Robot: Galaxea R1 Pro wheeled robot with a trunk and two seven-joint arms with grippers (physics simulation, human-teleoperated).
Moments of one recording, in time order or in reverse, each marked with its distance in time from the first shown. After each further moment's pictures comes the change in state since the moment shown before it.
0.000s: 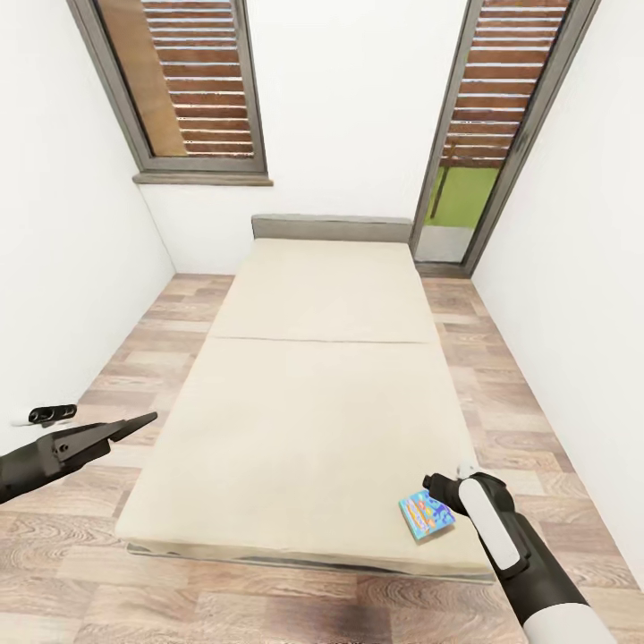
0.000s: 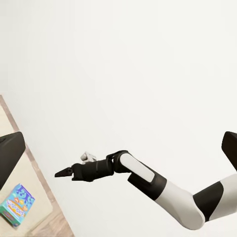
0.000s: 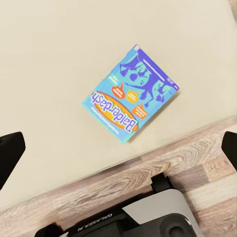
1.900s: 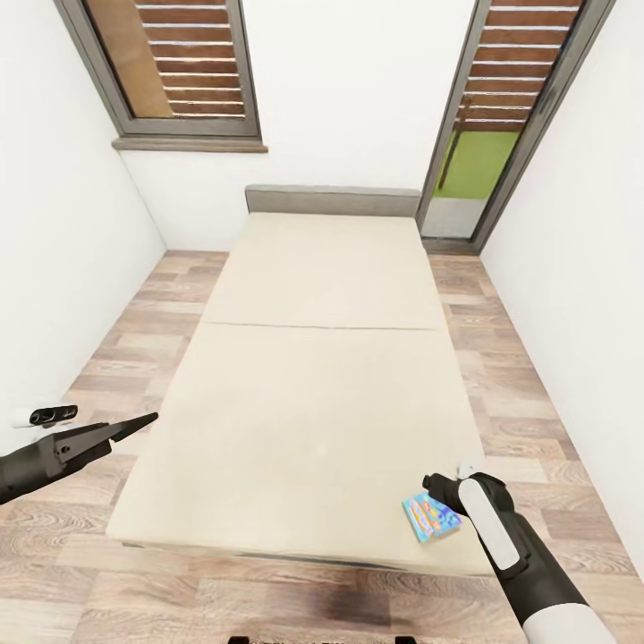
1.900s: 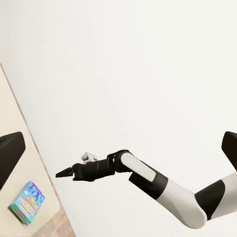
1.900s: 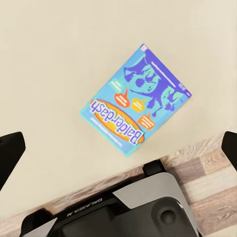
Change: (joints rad) left arm 0.001 -0.002 -0.004 0.000 0.001 -0.016 0.000; right arm 0.000 0.001 0.002 0.000 0.000 -0.002 0.000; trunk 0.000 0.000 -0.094
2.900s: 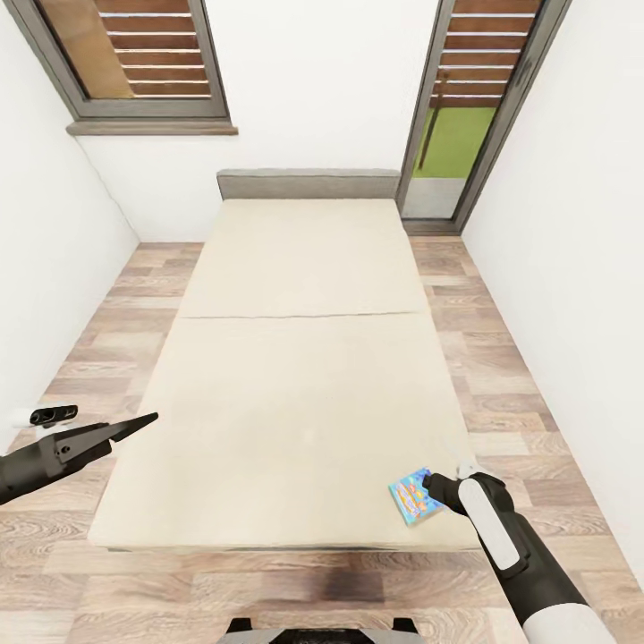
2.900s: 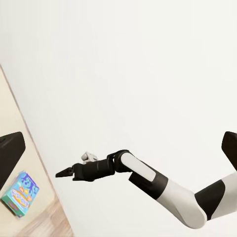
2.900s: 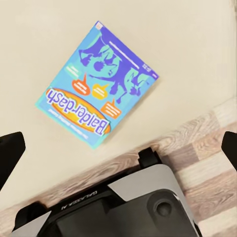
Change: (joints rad) left arm 0.000 0.000 0.000 0.000 -0.001 0.000 0.000; right arm 0.000 0.000 0.000 -0.001 -0.001 0.000 0.000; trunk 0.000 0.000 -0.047
